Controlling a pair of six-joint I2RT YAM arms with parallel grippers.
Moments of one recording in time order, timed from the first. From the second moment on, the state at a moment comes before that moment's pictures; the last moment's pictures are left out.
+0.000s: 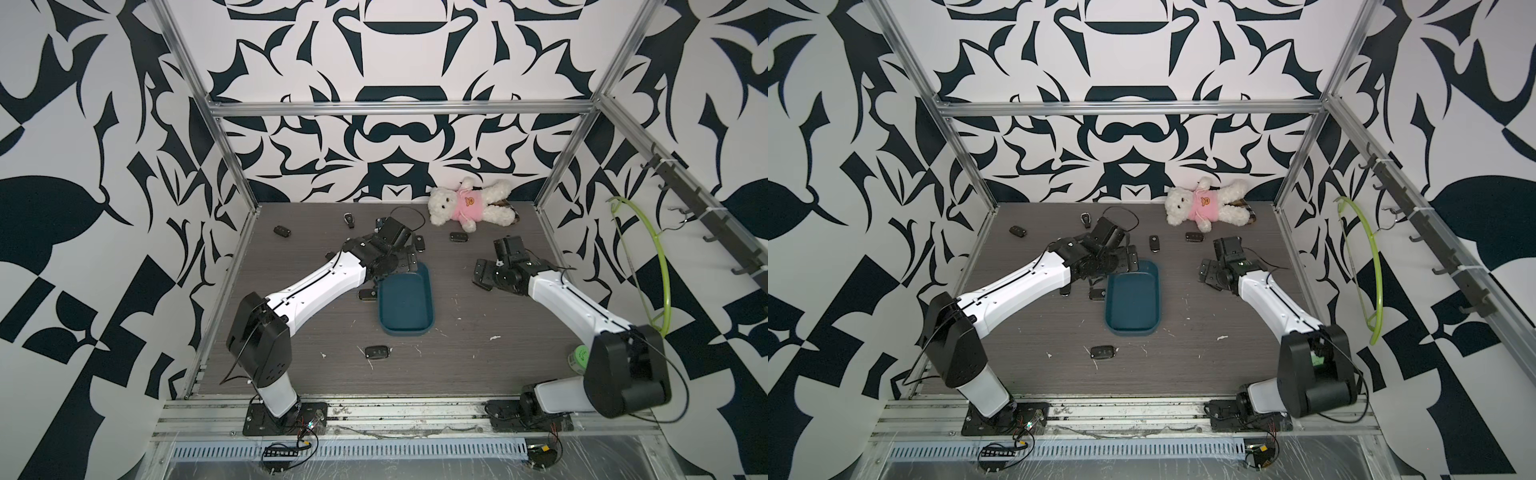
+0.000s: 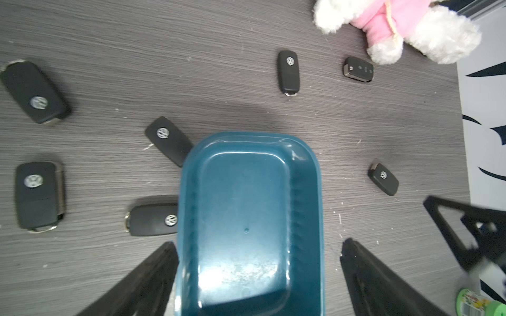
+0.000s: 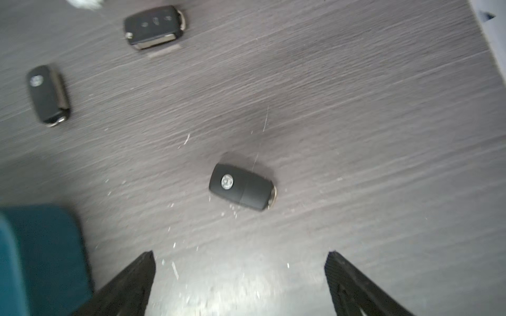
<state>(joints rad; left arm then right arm) -0.77 1.67 1.46 -0.71 -0.16 -0.74 0.16 1.48 1.00 -0.57 0.11 0.47</state>
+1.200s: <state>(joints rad) -0.74 1.60 1.41 -0.66 -0.12 -0.68 0.17 1.84 1.15 -0.59 0.01 0.35</state>
